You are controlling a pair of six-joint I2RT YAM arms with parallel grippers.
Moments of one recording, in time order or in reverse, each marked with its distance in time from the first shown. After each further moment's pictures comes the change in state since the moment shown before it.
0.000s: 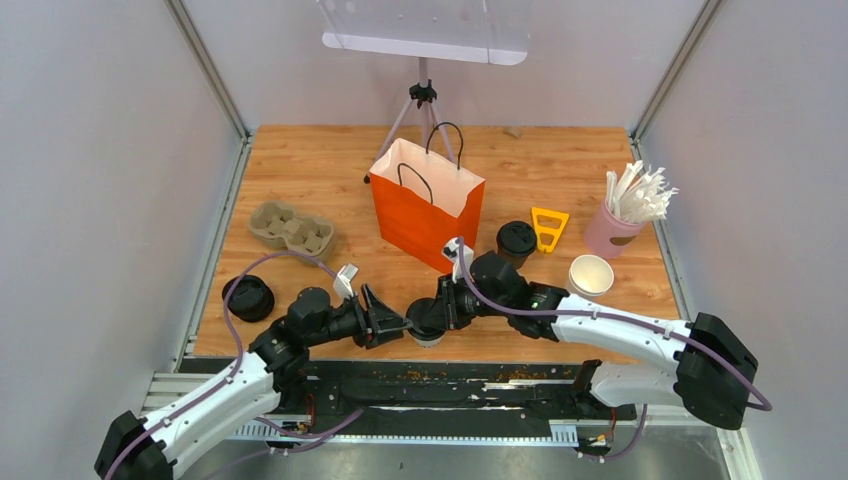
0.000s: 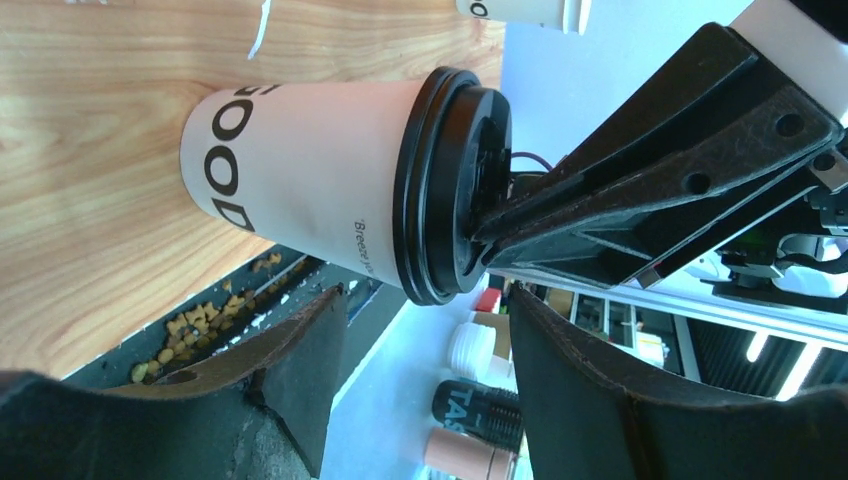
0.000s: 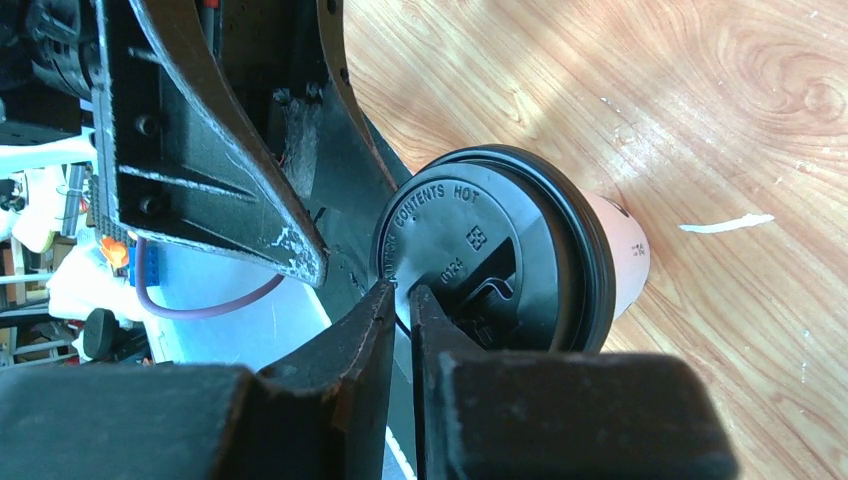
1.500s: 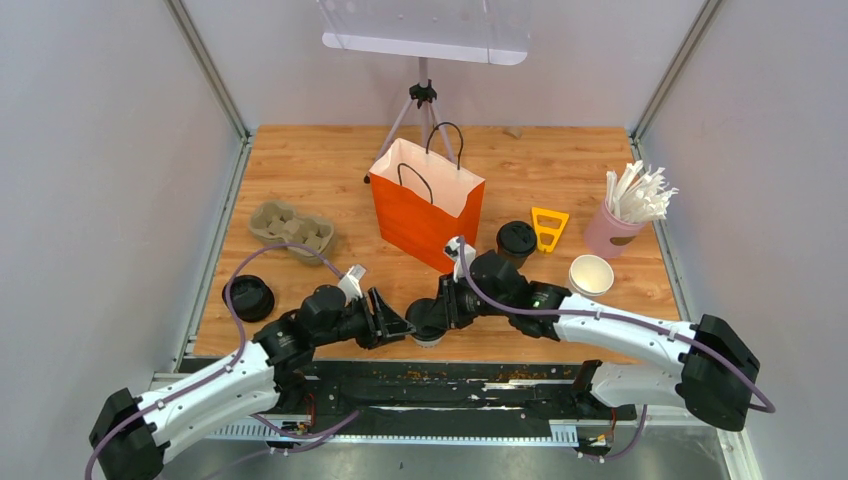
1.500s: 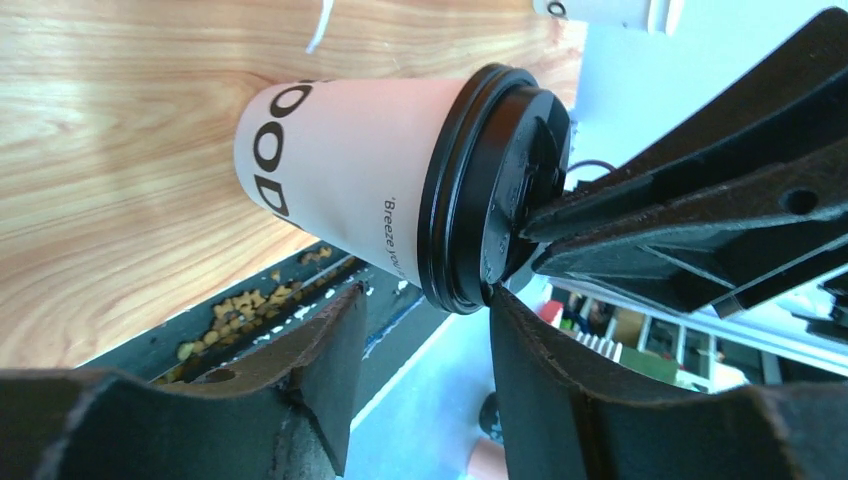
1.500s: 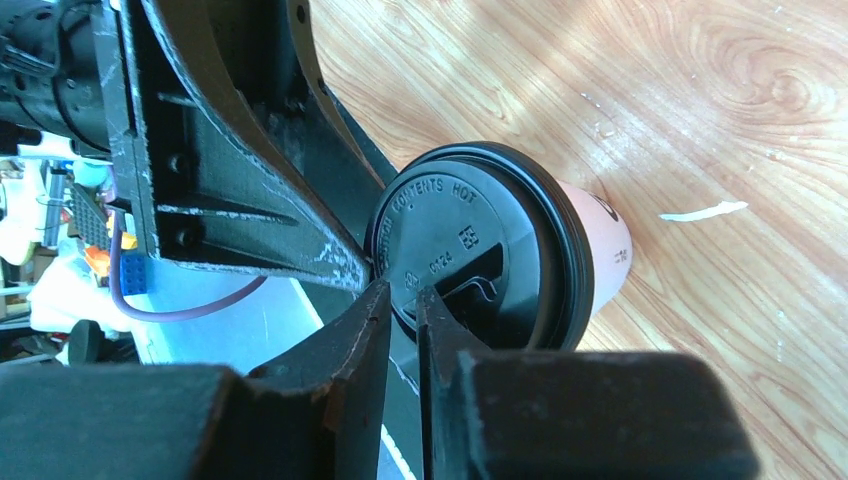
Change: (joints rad) left arm -0.144 0.087 0.078 -0.104 -0.175 0.029; right arm 0.003 -0.017 -0.003 -0.015 0.035 0.013
